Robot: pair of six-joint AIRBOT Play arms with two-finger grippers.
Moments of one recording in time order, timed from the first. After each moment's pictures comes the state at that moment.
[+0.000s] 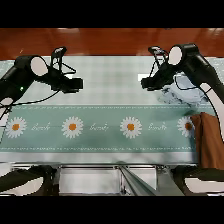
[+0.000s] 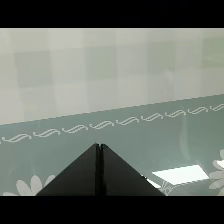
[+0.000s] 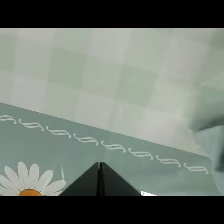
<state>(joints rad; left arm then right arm) -0.27 -1.33 1.24 1.35 -1.11 -1.73 0.29 -1.52 1.48 -1.48 1.32 1.66</state>
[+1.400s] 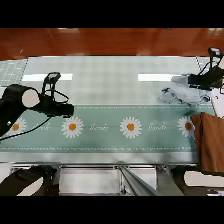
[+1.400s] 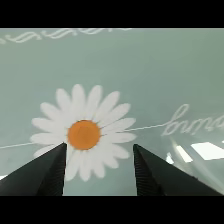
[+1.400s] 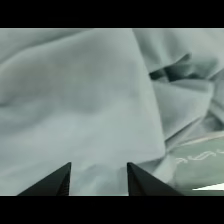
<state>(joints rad) -0.31 -1.02 0.86 1.46 -1.14 -1.75 -0.22 -1.50 1.35 -1.65 1.13 1.64</state>
